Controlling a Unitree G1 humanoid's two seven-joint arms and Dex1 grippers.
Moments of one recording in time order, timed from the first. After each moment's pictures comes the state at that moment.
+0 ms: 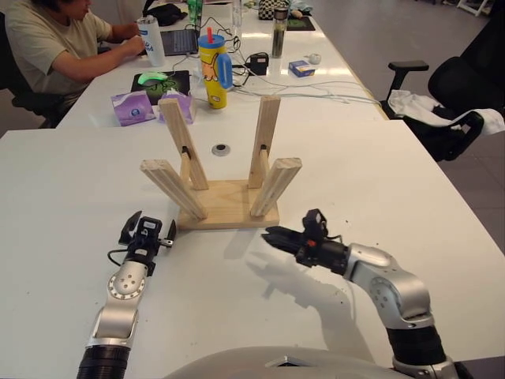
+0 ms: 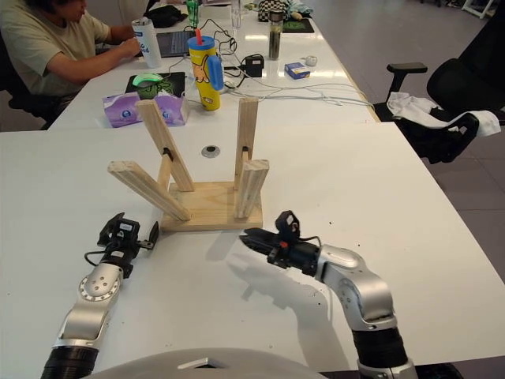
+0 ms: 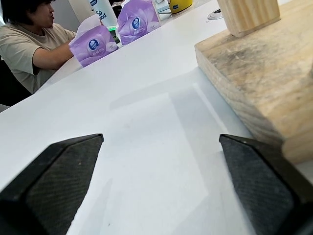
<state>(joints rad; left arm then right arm) 0.19 0.34 0.03 -0.03 0.10 0.10 -0.09 0.04 -0.31 -0.02 -0.32 0.44 0.67 0.76</state>
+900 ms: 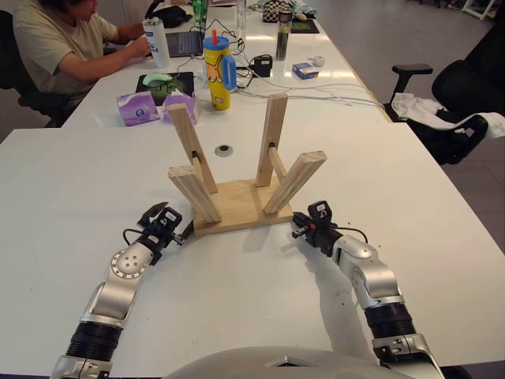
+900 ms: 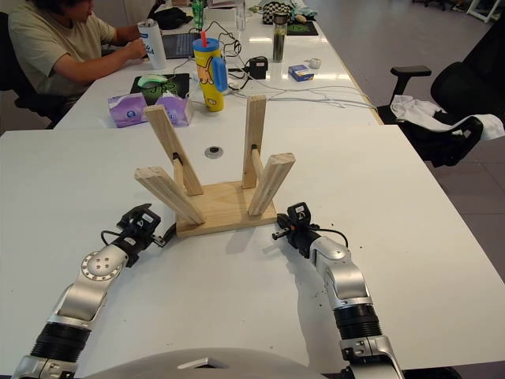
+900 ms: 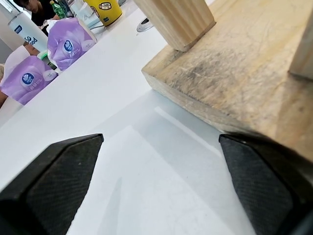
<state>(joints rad) 0.04 0.47 -0.11 -0.04 0.09 0.23 -0.33 -0.11 -0.22 0.08 0.07 0.17 0.43 0.46</state>
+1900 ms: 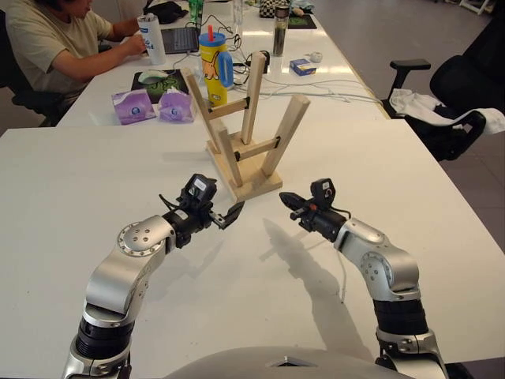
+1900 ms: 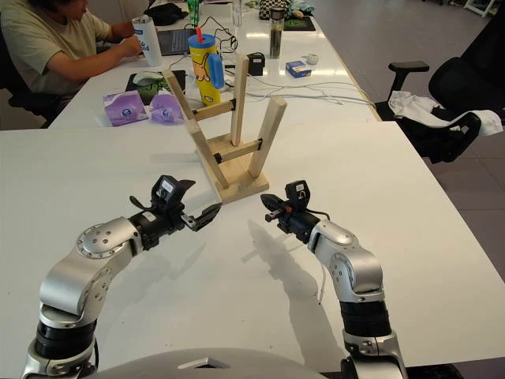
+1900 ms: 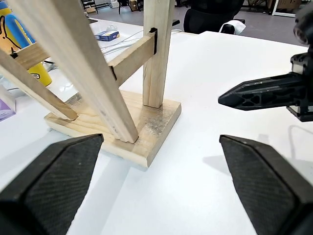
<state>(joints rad) -0.12 0.39 -0.10 -0.66 -0.21 0.88 -0.45 -0.13 -0.23 0.01 -0.23 0.44 0.71 0.45</state>
